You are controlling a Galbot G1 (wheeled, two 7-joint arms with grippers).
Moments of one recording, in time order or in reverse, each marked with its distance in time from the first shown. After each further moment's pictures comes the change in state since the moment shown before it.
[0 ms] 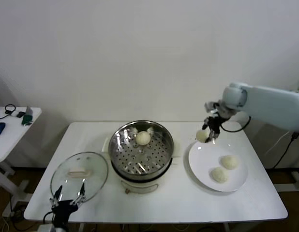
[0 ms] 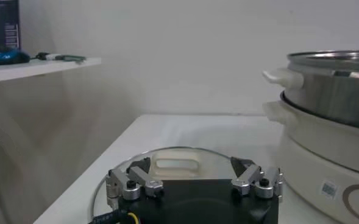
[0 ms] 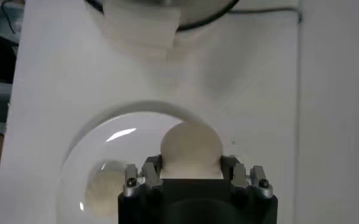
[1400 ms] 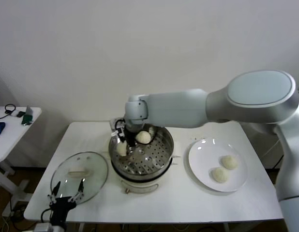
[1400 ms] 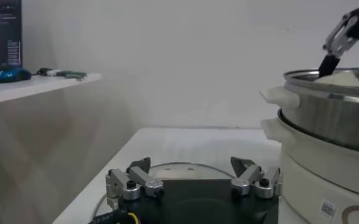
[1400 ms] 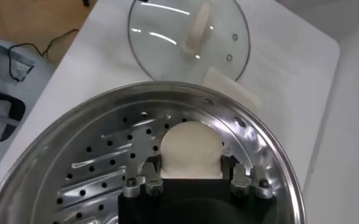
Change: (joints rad) left arm 0.006 0.004 -0.012 -0.029 -0.006 -0.011 0.004; right arm -0.211 0.616 0.058 -0.076 0.144 -0.178 0.310
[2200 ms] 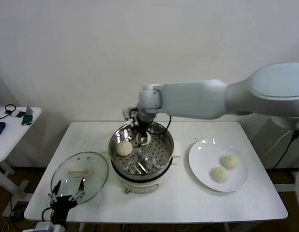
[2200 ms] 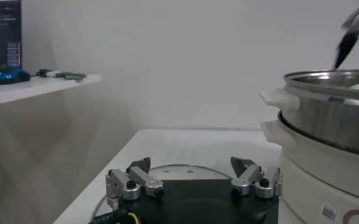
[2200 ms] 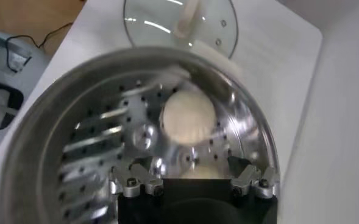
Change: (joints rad) left arm -0.013 -0.002 0.003 0.004 0.004 0.008 -0.002; right arm 0.200 -0.262 -0.046 0.132 0.000 0.094 -0.145
